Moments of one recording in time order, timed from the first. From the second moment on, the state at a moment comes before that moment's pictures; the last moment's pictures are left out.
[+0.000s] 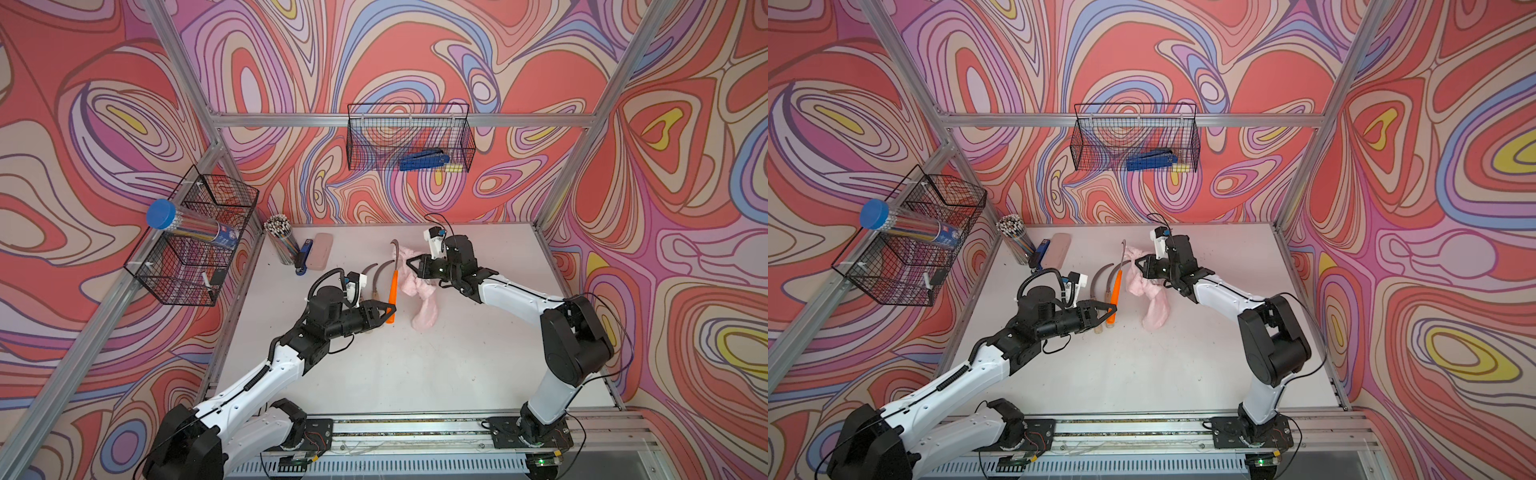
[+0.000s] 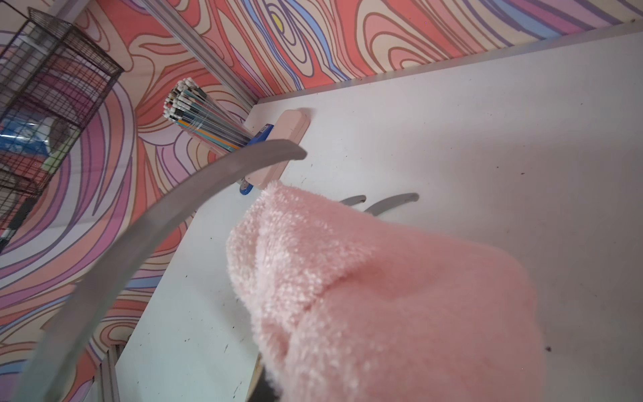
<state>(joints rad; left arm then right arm) -0.54 1.05 0.60 0.08 0.52 -0.96 0.47 1.70 1.14 0.12 -0.39 0.46</state>
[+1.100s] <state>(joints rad) -0.54 1.07 0.60 0.10 0.52 -0.99 0.59 1.58 1.13 0.09 -0.31 0.44</state>
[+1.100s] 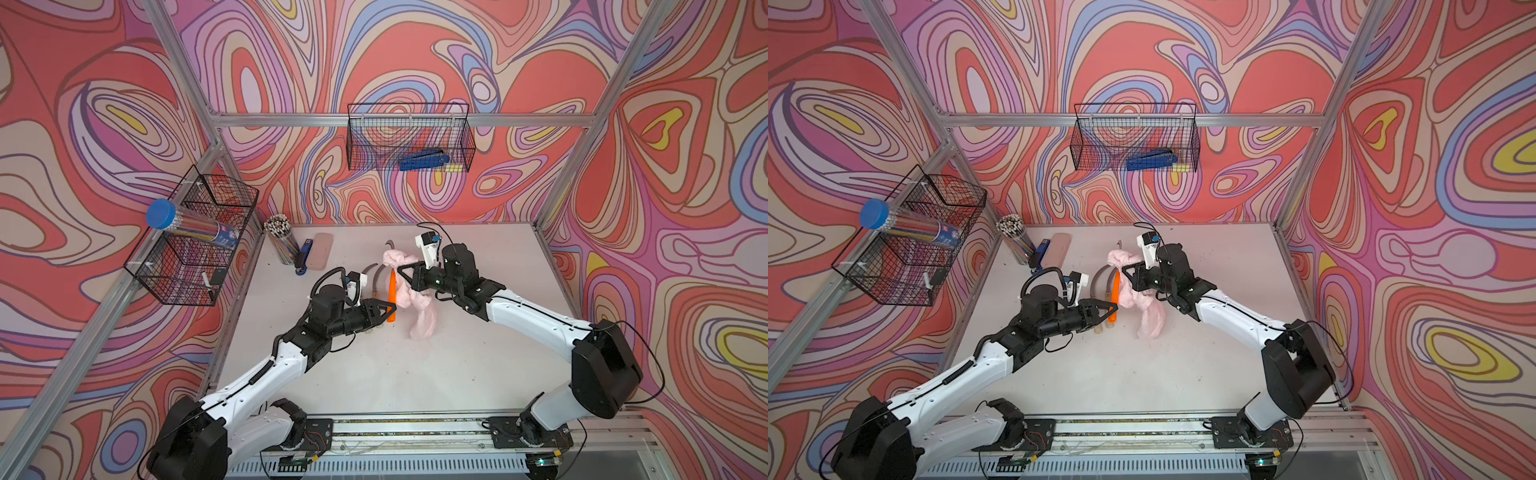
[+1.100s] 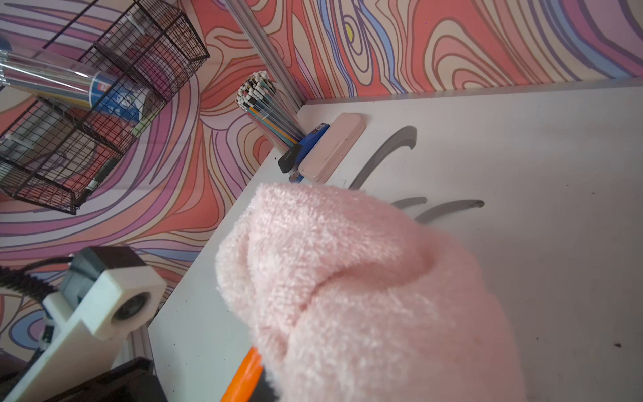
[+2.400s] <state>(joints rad) -0.54 1.05 0.60 0.18 0.60 -1.02 0.46 1.85 1.32 0.05 -0.36 0.44</state>
